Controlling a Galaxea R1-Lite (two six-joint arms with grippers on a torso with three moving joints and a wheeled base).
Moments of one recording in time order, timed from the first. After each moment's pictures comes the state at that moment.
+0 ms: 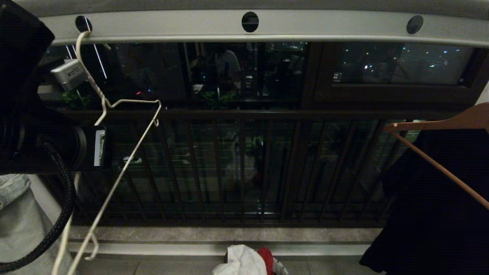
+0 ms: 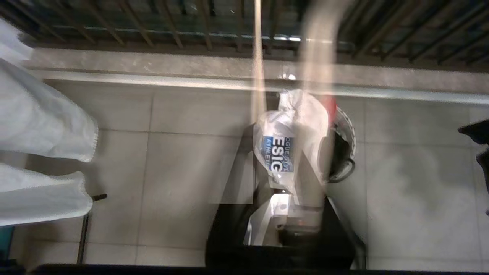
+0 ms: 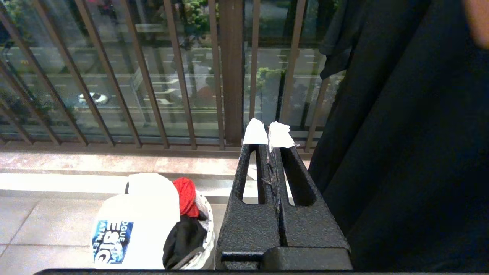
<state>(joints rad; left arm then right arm) -0.51 1.35 -1.43 0.76 0.39 -0.37 0.01 0.00 -0.02 0.06 -0.01 0.01</state>
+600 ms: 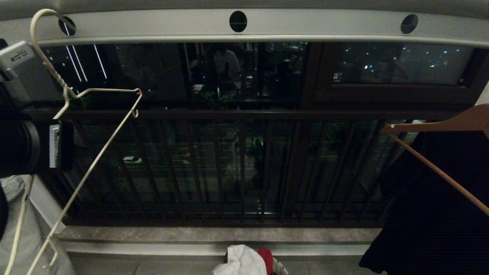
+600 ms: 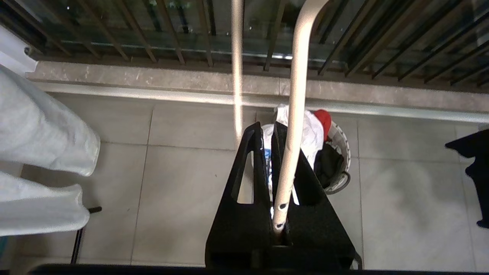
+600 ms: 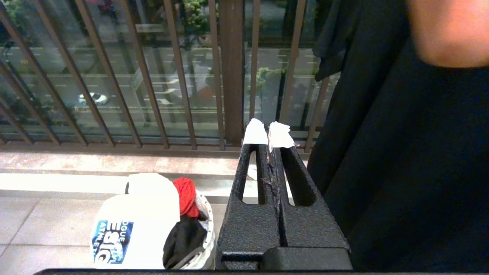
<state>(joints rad) -0.51 1.24 -1.41 0.76 0.40 -0.36 0.01 0.00 -0.02 0.06 -0.01 0.01</state>
